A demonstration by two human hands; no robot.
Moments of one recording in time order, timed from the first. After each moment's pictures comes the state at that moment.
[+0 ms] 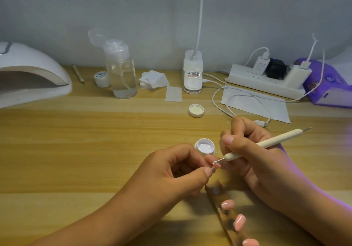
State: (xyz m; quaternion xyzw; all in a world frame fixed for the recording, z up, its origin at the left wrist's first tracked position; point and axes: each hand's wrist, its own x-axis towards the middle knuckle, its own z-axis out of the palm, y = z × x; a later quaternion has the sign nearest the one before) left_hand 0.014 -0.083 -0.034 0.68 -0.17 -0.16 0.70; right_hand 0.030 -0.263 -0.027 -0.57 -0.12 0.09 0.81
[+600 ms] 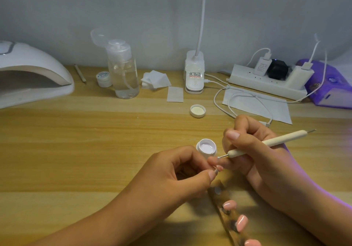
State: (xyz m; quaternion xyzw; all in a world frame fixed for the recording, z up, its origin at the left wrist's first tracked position) left_hand 0.012 -0.084 -0.034 0.69 -0.16 -0.16 0.69; right_hand 0.030 -0.263 -0.025 -0.56 -0.12 0.08 0.81
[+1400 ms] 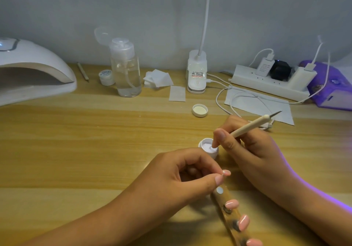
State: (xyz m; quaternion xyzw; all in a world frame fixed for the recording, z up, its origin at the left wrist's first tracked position) left_hand 0.012 -0.082 -0.033 0.70 -0.20 -0.16 0.67; right_hand 0.047 -0.267 -0.037 -0.83 -0.26 -0.11 0.49
